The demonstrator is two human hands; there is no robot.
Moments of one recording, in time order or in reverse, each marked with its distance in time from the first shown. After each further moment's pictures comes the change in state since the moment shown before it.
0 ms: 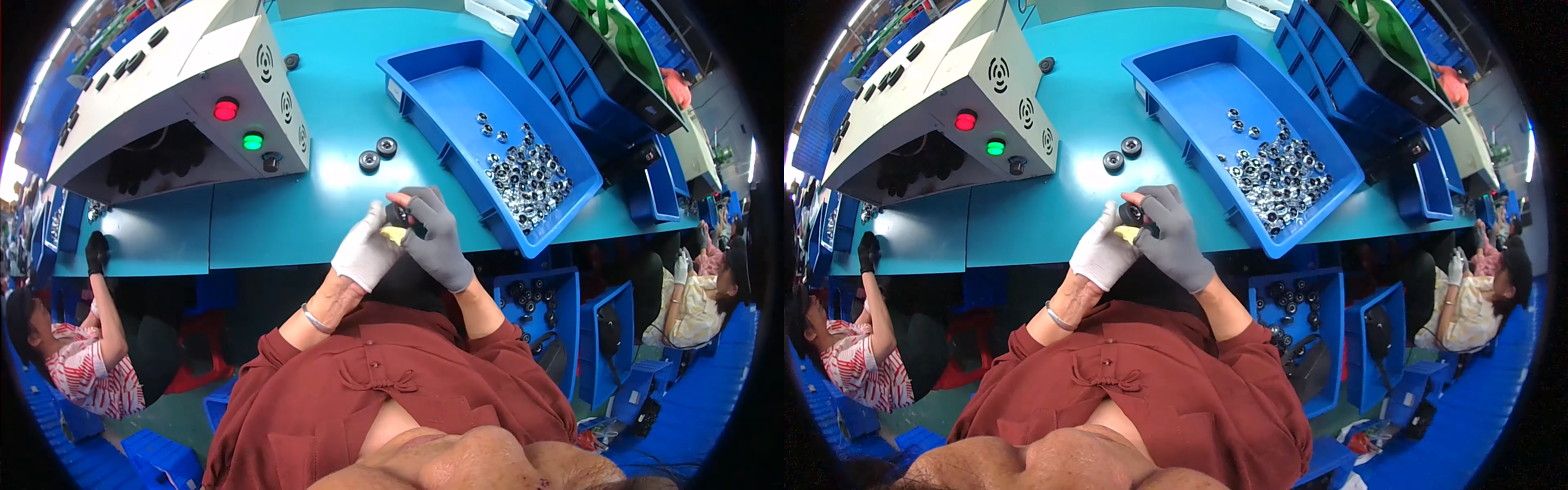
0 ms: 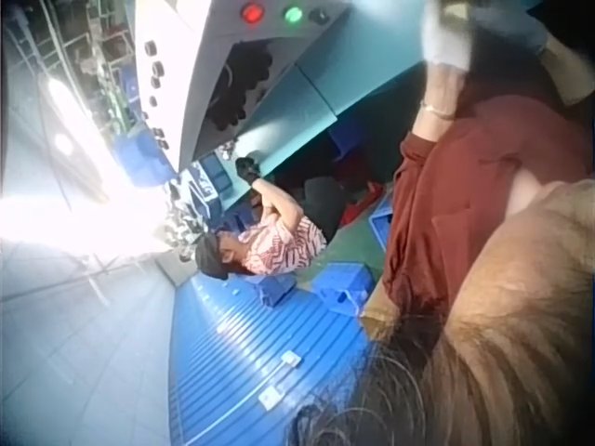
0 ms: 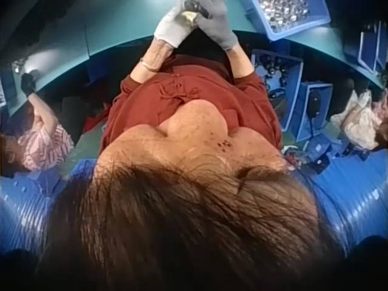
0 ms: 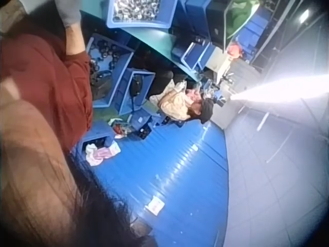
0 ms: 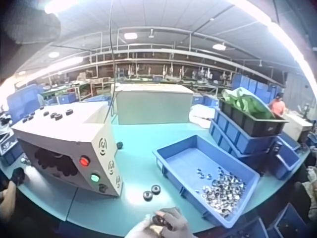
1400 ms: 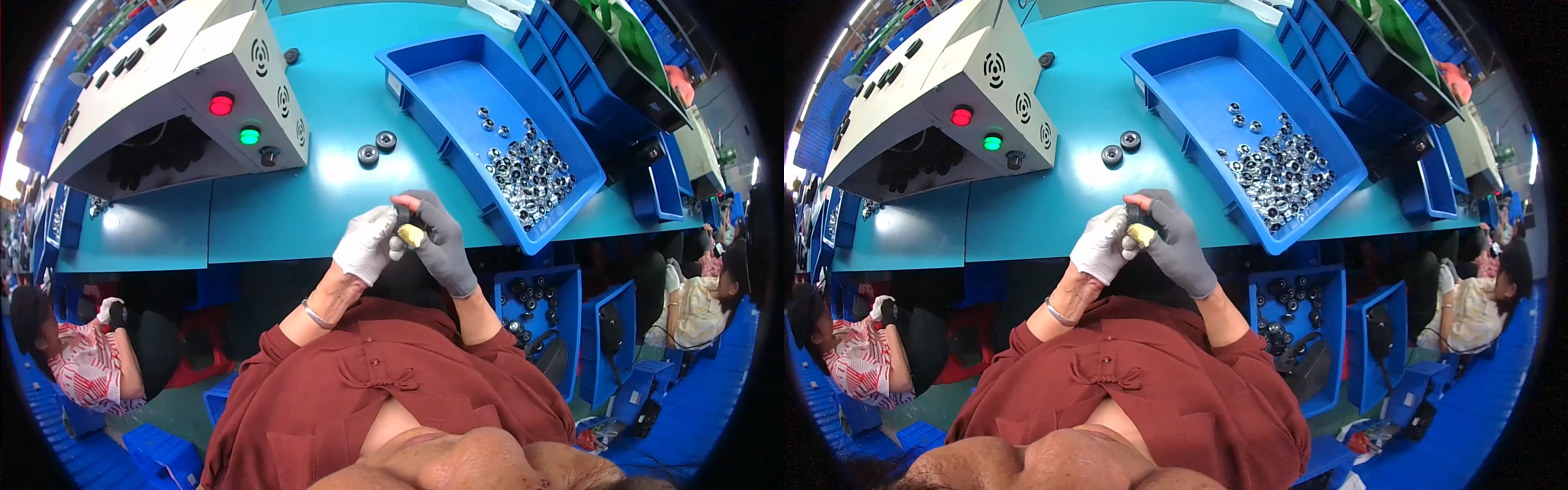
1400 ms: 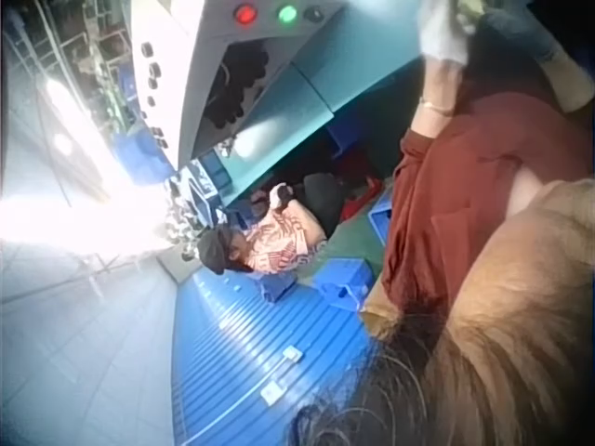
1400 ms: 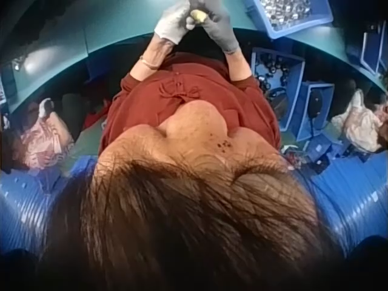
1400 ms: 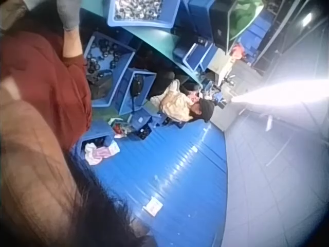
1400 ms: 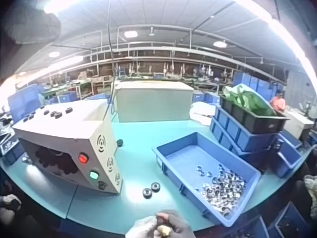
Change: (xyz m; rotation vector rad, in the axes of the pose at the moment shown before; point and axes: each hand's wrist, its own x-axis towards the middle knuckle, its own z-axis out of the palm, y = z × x) left_hand -0.001 0.000 -0.013 0.224 0.063 -0.044; right_hand -0.024 0.004 -0.004 0.473 -0.075 0.252
